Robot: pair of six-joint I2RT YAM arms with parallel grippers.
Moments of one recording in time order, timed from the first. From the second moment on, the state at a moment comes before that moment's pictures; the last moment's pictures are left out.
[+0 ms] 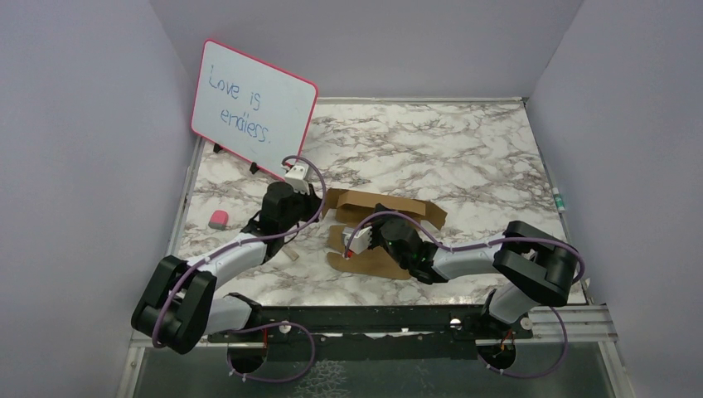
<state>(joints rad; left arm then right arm) -0.44 1.24 0.45 0.39 0.13 -0.30 1.05 1.58 0.53 0.69 0.45 -1.21</state>
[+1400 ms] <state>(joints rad) -0.71 1.18 0.37 0.47 -0.02 -0.74 1.06 1.59 0.51 0.73 0.48 -1.24</state>
